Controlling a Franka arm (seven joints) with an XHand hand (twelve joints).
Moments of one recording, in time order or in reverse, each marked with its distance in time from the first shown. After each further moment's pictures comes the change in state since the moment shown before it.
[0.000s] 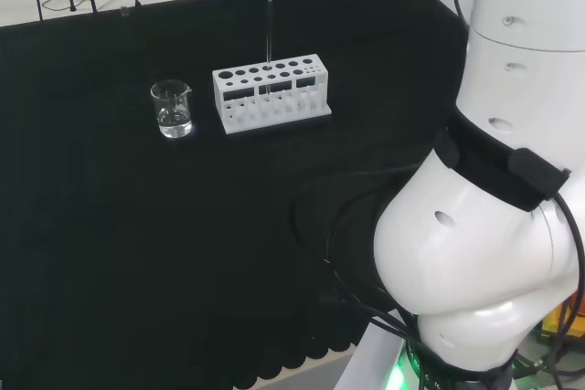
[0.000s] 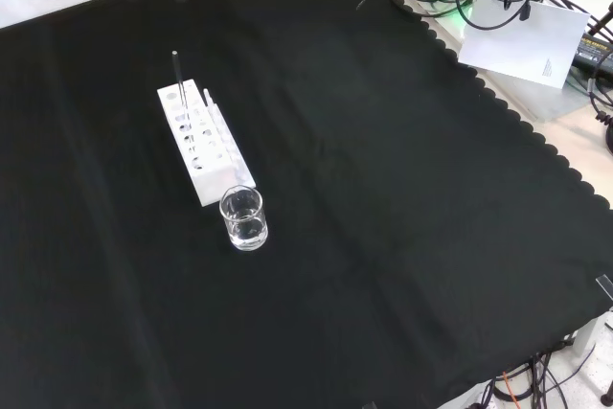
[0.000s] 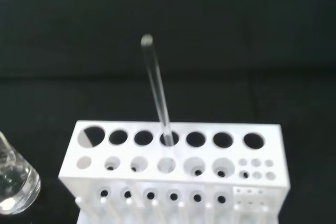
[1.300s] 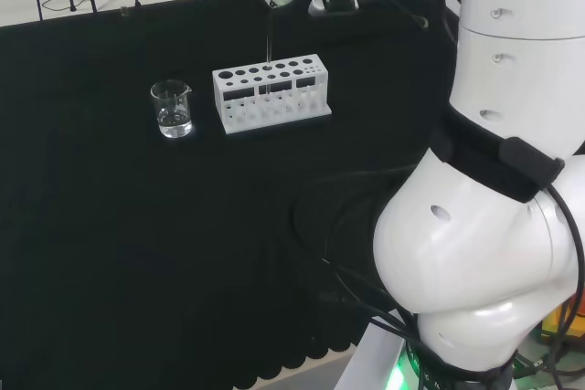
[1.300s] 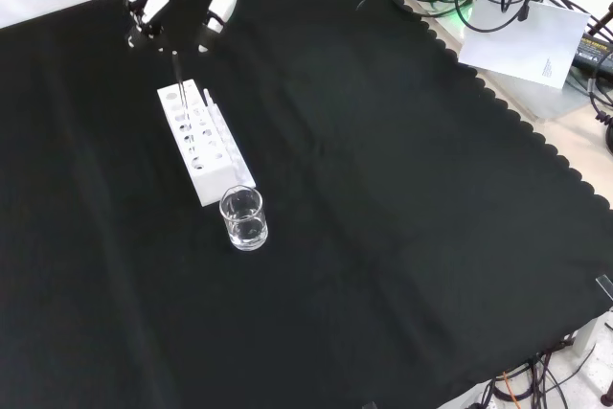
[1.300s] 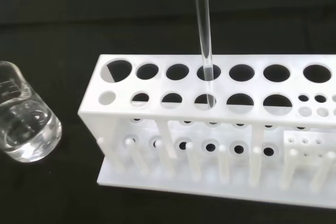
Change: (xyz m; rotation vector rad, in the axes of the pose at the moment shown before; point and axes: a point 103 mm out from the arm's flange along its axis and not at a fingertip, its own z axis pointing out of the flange) arm 0.015 0.015 0.082 0.052 0.046 -0.077
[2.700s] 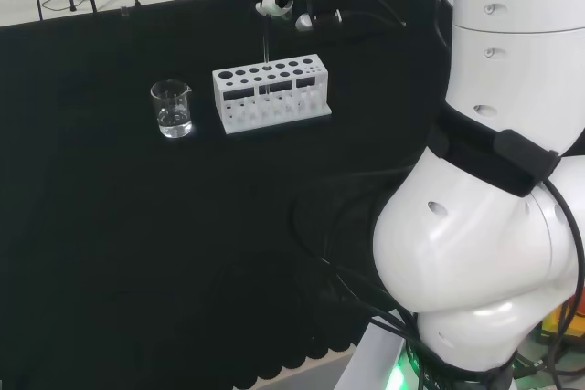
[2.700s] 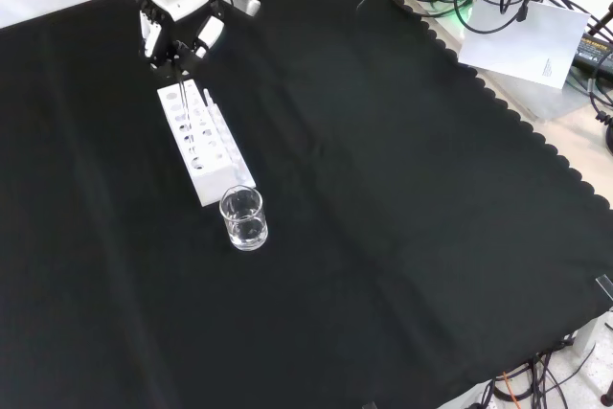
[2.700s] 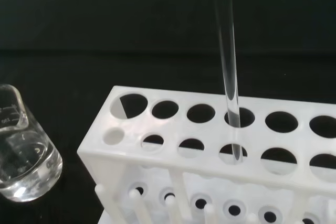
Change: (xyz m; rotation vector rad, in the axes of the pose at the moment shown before) arm 0.010 0.039 0.020 -0.132 -0.023 -0.109
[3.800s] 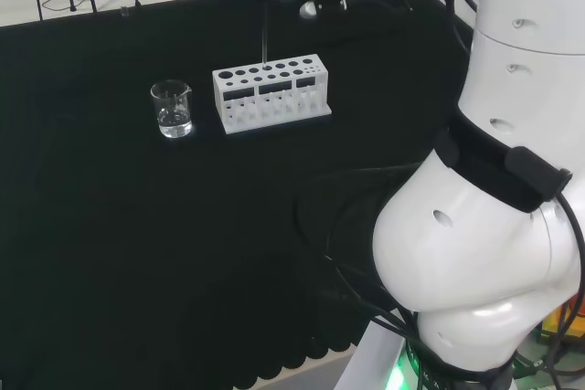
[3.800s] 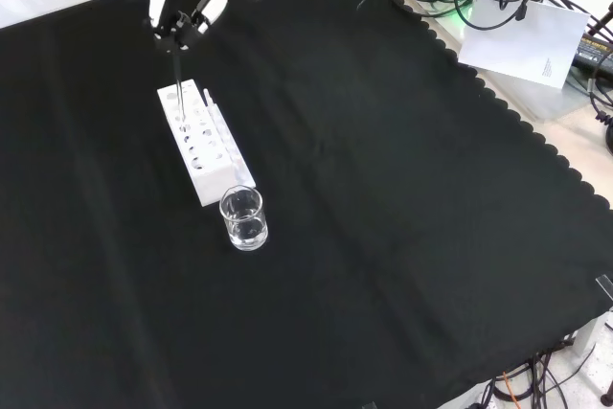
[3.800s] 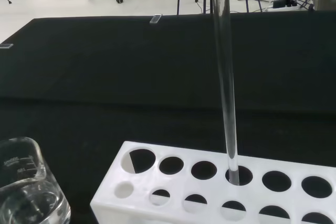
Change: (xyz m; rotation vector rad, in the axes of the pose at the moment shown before) arm 0.006 -0.018 -0.041 -0.139 -0.016 -0.008
